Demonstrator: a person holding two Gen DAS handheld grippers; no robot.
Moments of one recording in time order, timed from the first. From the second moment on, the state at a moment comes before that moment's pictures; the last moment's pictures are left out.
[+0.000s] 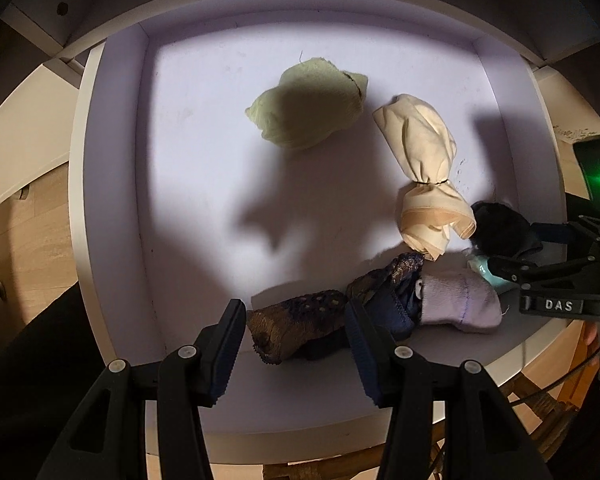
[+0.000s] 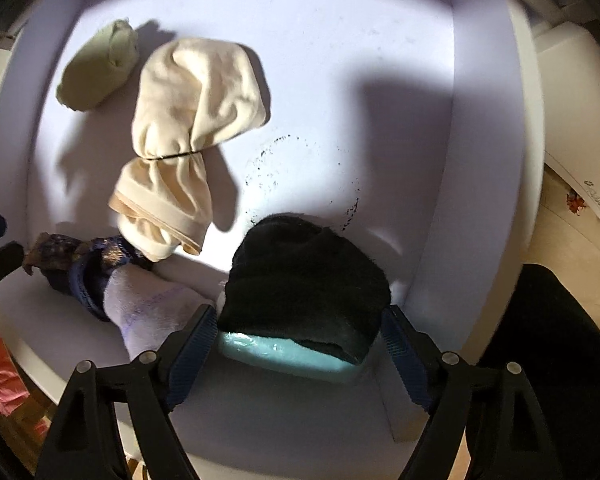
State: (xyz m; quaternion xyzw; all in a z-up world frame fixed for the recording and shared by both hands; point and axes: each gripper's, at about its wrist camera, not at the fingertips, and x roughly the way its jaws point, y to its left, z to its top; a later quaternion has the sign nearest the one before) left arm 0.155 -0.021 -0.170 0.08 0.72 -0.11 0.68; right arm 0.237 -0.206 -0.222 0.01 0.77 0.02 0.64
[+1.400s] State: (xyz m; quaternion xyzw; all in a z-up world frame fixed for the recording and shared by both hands) left arm 0.151 -0.037 -0.205 0.11 0.74 -0.11 0.65; right arm 0.243 -0.221 -0.178 0.04 0.73 0.03 0.69
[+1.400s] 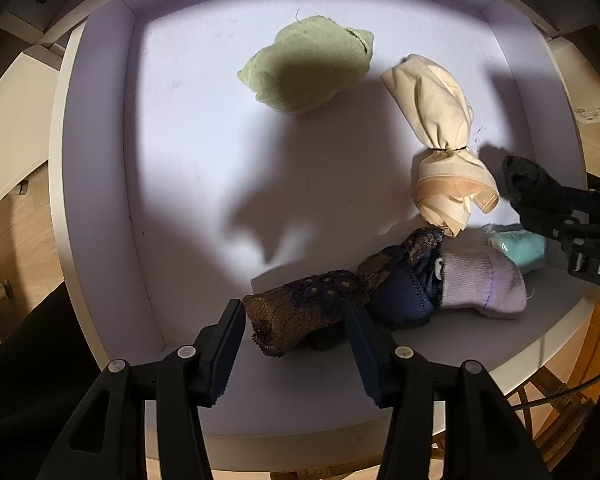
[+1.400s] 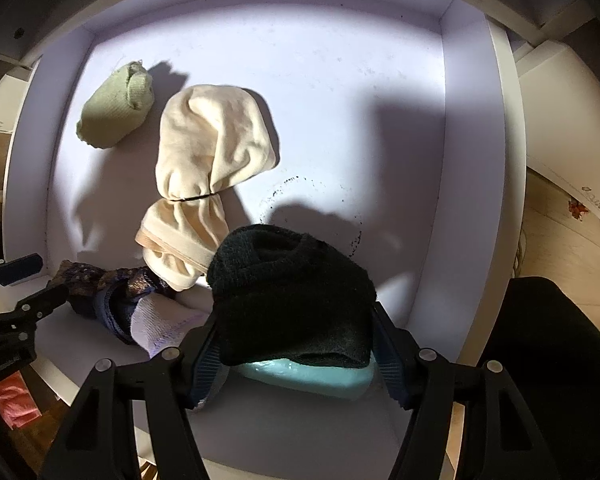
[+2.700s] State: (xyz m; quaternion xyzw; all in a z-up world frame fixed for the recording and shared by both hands) left arm 0.147 -0.030 -0.270 0.11 0.78 -0.14 0.60; right arm 0.238 -0.245 -0.139 0.08 0.71 0.03 0.70
